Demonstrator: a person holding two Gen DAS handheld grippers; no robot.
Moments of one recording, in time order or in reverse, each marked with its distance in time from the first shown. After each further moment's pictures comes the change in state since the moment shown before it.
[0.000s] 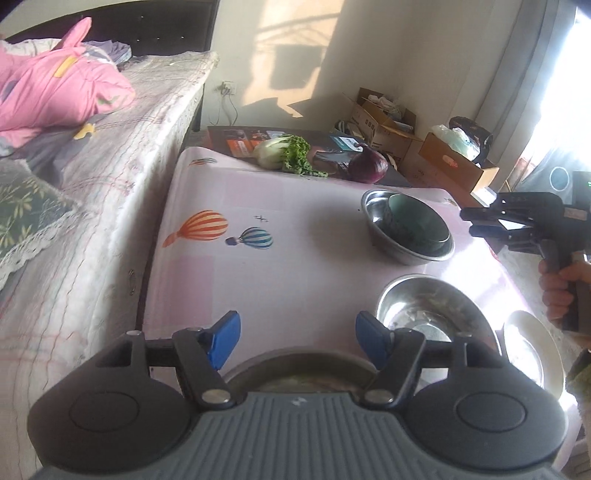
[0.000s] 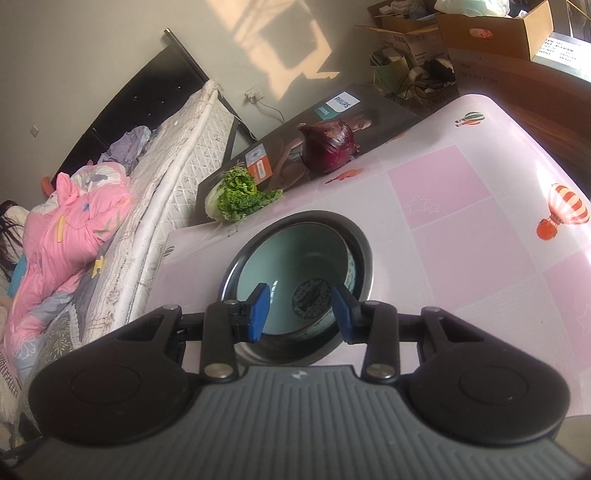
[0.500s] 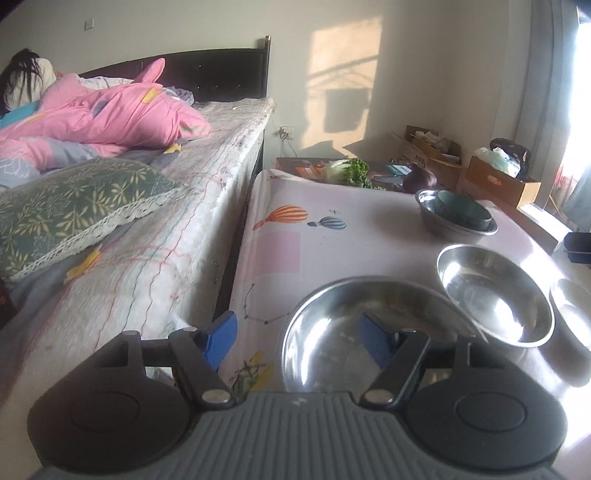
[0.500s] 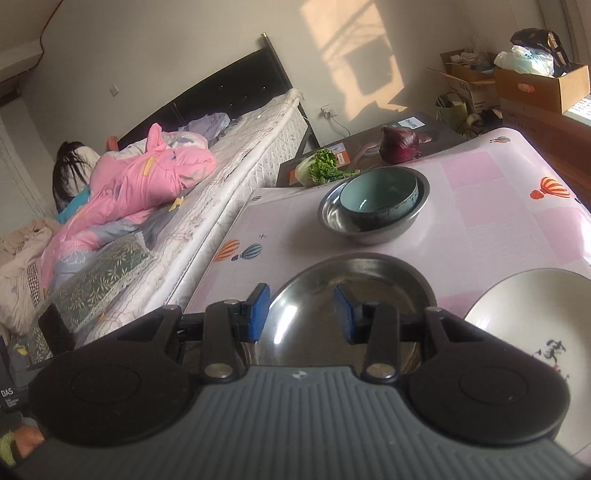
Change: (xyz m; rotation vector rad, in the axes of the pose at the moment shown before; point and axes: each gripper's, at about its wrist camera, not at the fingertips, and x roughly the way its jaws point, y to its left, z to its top) left arm -0.058 0.012 -0.106 0.031 -0.163 0.228; right arm -0.155 0.058 -0.162 -0.244 -0.089 0.117
